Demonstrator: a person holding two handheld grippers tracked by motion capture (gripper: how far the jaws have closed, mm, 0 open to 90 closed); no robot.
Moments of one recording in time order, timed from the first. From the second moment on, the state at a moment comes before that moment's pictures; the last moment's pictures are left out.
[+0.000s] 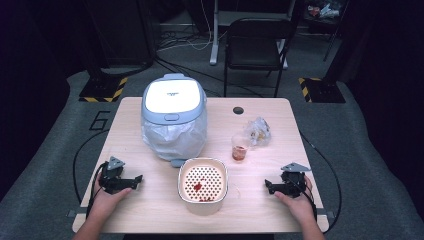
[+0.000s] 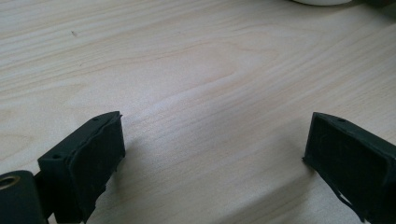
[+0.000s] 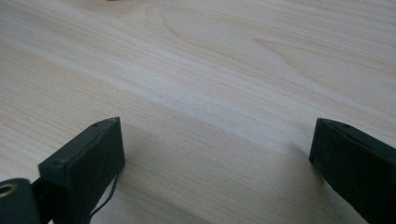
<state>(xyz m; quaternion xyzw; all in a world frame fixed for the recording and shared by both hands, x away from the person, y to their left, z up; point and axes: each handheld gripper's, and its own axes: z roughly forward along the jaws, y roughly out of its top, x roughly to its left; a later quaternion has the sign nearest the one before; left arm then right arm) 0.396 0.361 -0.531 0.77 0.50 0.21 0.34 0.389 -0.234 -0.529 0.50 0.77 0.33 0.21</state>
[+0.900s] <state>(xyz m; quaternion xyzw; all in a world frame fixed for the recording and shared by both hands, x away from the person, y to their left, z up) 0.375 0.344 -0.508 0.76 0.52 0.18 0.36 0.375 -0.225 -0.512 0.52 0.75 0.33 0.23</state>
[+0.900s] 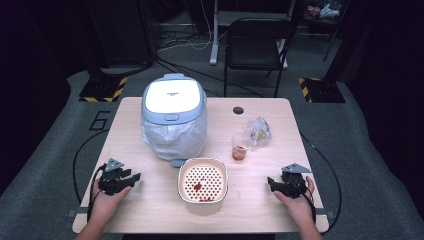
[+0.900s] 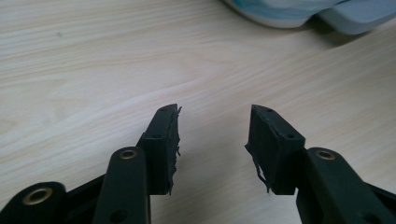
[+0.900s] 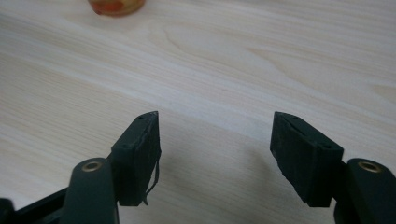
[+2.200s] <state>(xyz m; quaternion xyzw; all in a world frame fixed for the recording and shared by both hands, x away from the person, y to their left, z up) 0.342 0.202 -0.467 0.82 0.39 0.07 0.42 0.319 -0.121 -0.465 0.39 0.81 0.41 0.14</state>
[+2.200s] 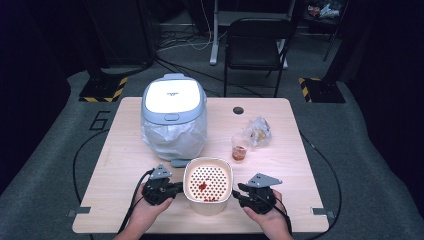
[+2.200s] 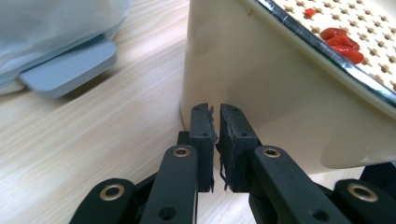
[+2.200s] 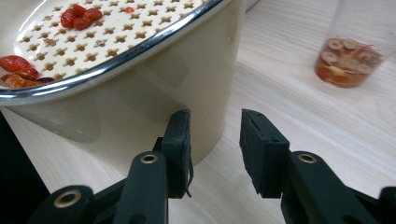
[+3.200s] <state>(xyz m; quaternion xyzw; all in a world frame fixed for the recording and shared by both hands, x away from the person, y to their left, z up) 0.365 0.141 -0.472 0.83 0.36 0.05 0.42 0.332 -0.201 -0.469 0.45 0.77 0.41 0.17</state>
